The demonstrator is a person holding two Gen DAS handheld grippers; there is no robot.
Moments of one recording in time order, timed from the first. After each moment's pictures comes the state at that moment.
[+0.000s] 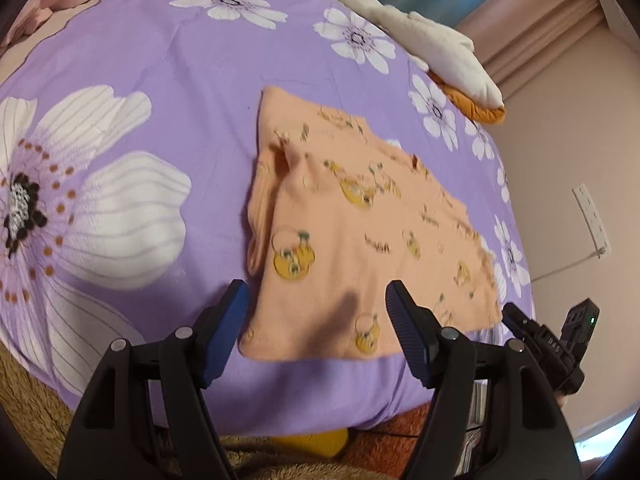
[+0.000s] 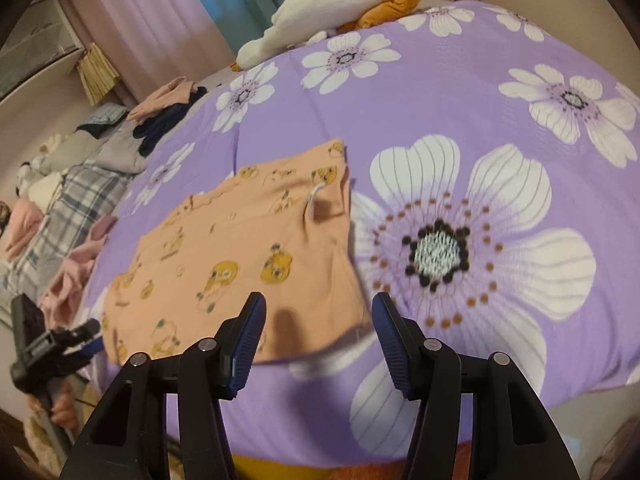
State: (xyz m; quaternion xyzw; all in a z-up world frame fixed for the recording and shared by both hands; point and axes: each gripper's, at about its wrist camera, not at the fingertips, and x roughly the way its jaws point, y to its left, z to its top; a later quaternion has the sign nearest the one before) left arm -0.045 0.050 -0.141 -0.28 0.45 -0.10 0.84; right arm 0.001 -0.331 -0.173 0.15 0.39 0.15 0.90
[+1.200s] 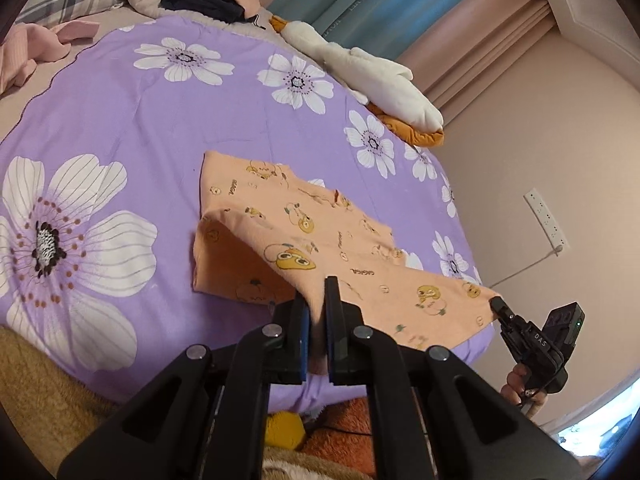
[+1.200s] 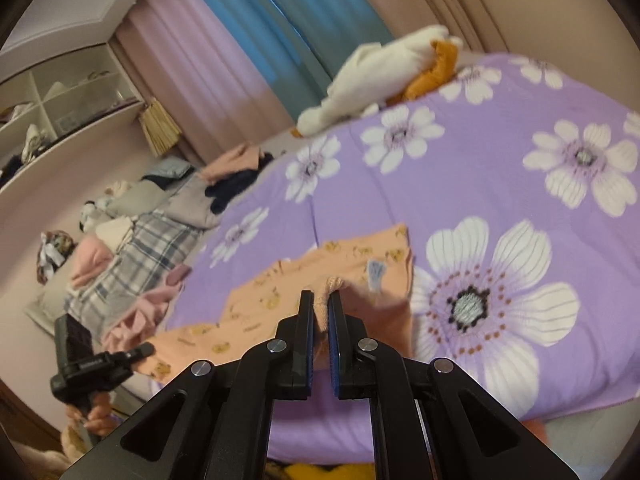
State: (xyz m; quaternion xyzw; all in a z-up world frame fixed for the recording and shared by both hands) left arm -0.088 0.048 -0.054 -0.29 0.38 -0.15 0.86; right arm -0.058 -0.345 -0.093 0.20 0.26 0.22 0.92
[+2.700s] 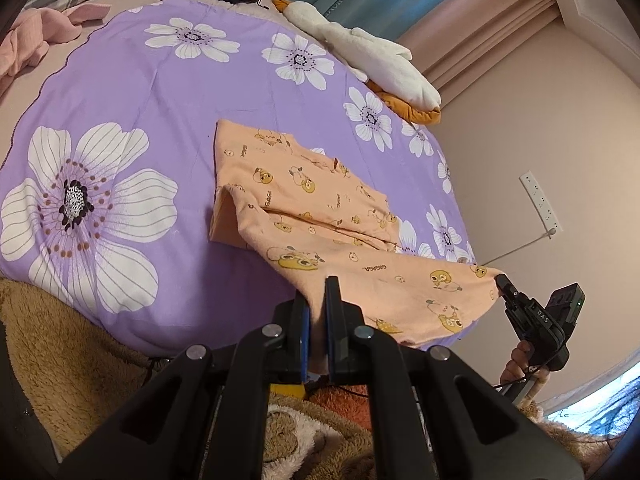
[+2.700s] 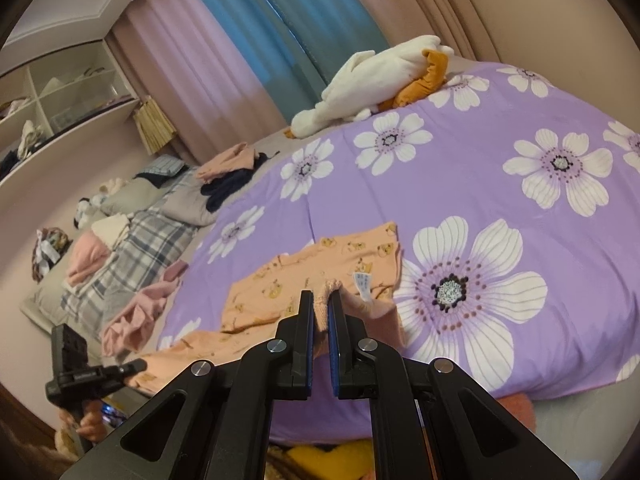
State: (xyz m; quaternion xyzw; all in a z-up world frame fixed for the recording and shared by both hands) left arm -0.126 0.062 -0.049 -0.29 0.42 -0.17 0.84; right arm -0.087 -0.347 -0.074 0.19 0.28 0.20 0.92
